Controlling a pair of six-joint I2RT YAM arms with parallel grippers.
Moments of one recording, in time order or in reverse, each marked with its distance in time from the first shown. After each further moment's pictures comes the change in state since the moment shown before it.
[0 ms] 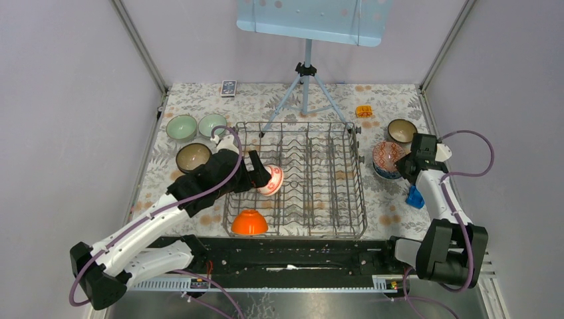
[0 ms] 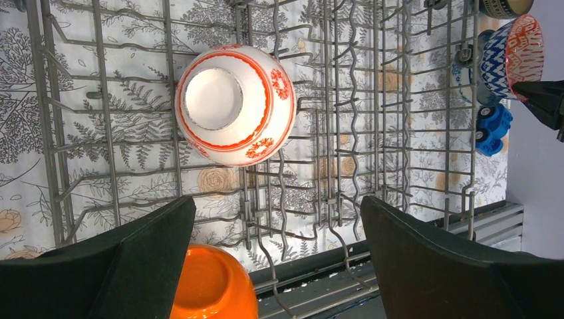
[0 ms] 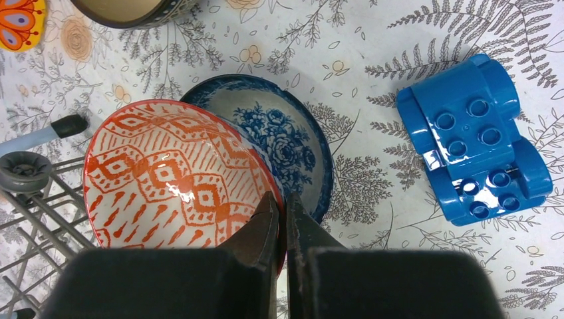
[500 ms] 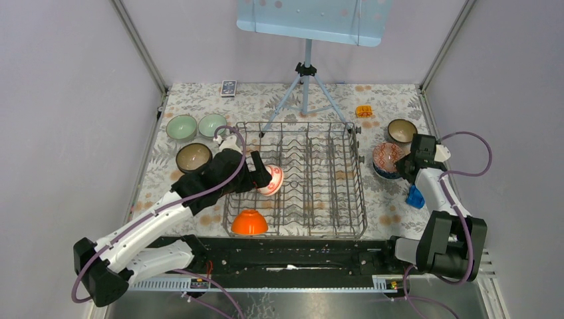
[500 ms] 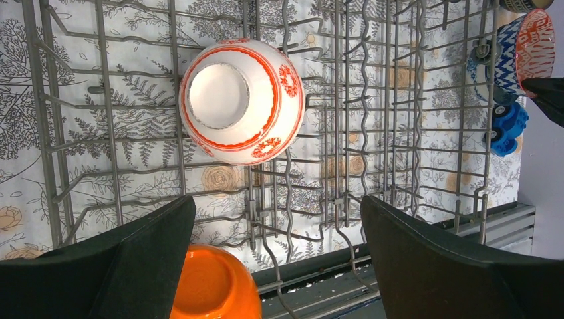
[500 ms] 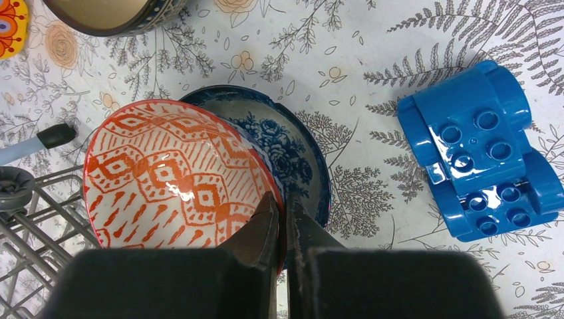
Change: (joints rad) left arm 0.000 0.030 -0.009 0.005 0.000 -0.004; right arm -0.017 0.048 -0.024 0.060 -0.007 0.000
